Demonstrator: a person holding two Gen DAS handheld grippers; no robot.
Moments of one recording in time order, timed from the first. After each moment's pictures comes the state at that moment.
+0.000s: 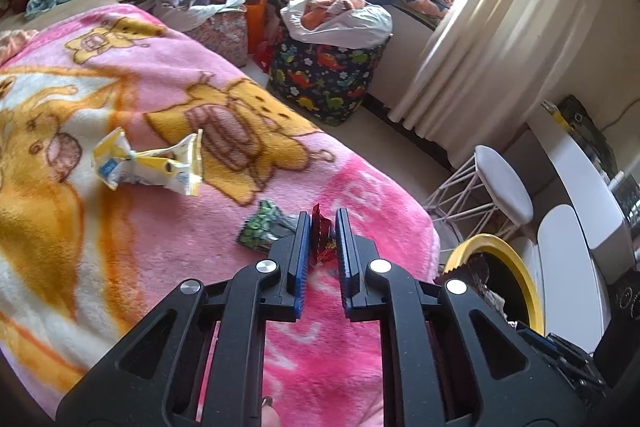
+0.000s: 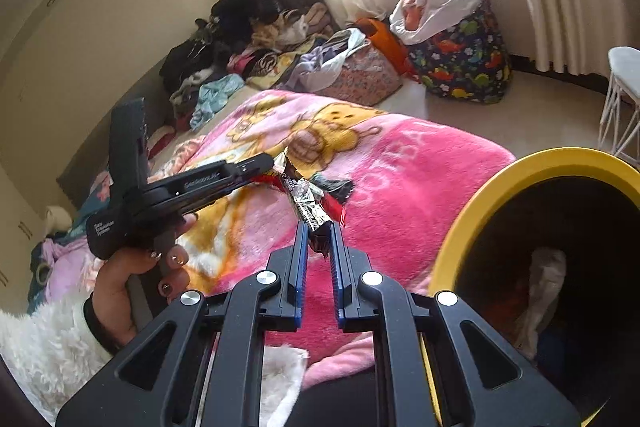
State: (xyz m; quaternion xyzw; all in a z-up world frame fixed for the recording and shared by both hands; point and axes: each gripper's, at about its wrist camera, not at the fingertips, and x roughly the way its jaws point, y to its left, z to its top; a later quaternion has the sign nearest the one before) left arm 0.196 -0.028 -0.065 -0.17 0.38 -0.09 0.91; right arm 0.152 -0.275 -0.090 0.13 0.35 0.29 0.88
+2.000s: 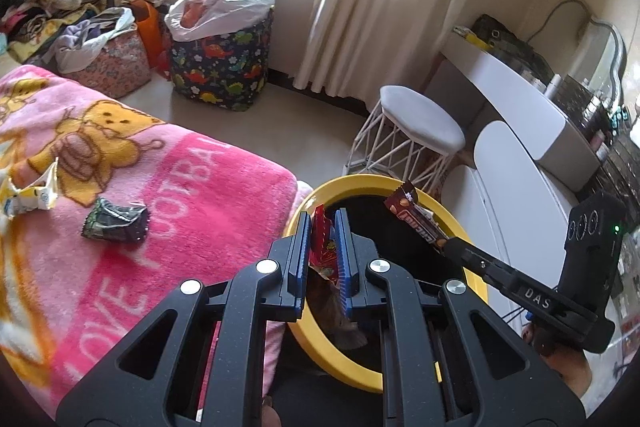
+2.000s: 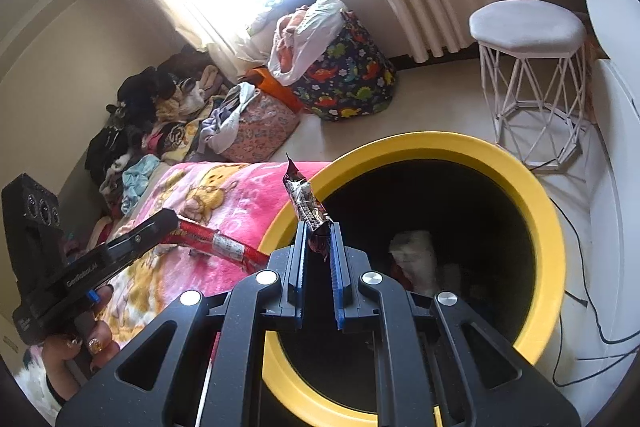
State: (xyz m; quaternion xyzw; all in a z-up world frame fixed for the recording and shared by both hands) left arm 0.160 -0.176 -0.044 -0.07 0.38 -0.23 0.89; right arm 0.123 -0.413 -0.112 0.25 0.33 0.10 0.91
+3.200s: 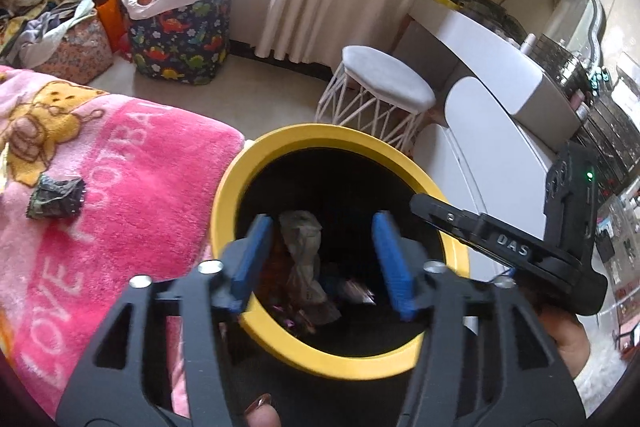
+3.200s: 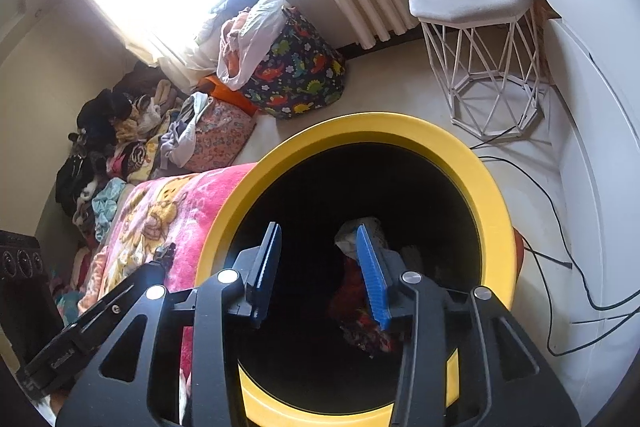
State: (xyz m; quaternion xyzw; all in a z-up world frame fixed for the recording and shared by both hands) left arm 0.153 -0.215 -0.075 -0.05 0.41 -0.29 0.86; right arm 0.125 -0.441 -0.136 0.28 0.35 0.03 0.89
